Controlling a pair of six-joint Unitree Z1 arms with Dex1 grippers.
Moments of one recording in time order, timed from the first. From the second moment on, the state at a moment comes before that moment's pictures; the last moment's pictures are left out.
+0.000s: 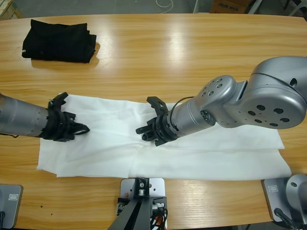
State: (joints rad) arm 0 -0.71 1.68 -0.60 0.11 -0.24 -0.86; arm 1 0.95 1.95 -0.81 -0.12 0.43 0.65
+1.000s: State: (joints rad) arm 0 -0.74 1.21 -0.73 0.38 -0.24 -0.11; arm 1 0.95 1.64 -1.10 0.49 0.04 0.21
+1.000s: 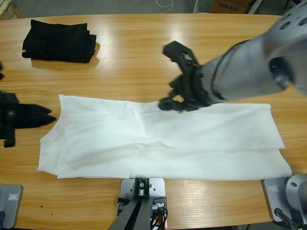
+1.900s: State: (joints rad) arm 0 -0.36 1.77 -0.93 0.46 0.09 0.67; arm 1 0.95 1.53 -1.08 0.67 -0.05 0.26
